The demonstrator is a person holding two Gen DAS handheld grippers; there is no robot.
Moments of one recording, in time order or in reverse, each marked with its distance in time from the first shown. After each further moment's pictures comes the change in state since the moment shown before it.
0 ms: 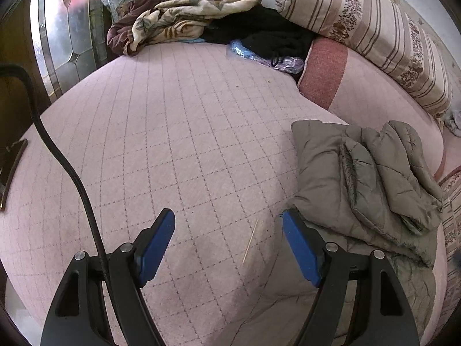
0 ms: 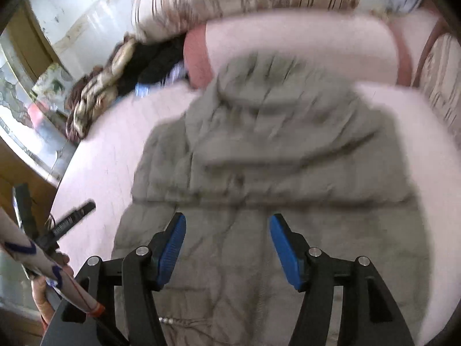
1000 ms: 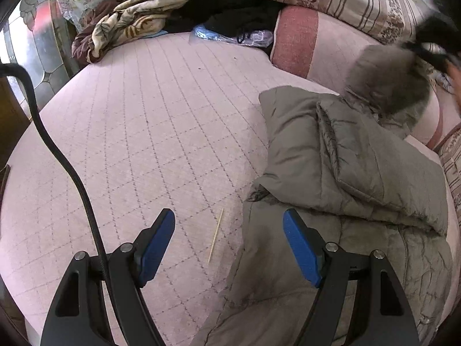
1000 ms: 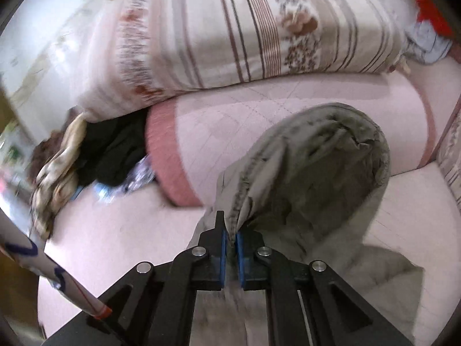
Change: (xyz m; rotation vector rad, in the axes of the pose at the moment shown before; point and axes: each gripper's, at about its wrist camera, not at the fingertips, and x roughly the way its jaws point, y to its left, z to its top) left arm 0.028 -0.040 -0.008 0.147 0.063 -0.020; right arm 0.123 0.025 0.238 0.039 -0.109 -0.074
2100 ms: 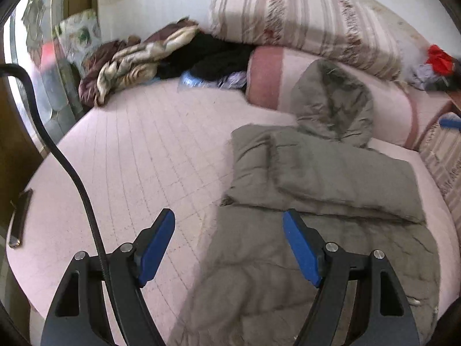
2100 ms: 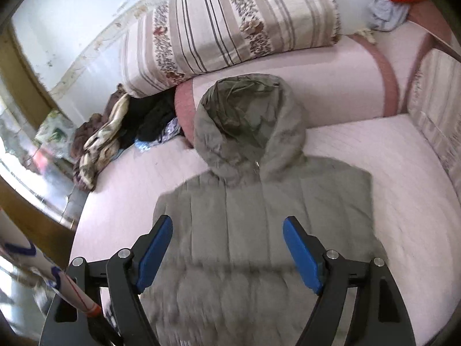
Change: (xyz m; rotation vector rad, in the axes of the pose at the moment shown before) left arm -0.083 -0.031 -0.024 0.076 -0.163 0.001; right arm -0.170 -0.065 -0.101 0.064 0.077 0.105
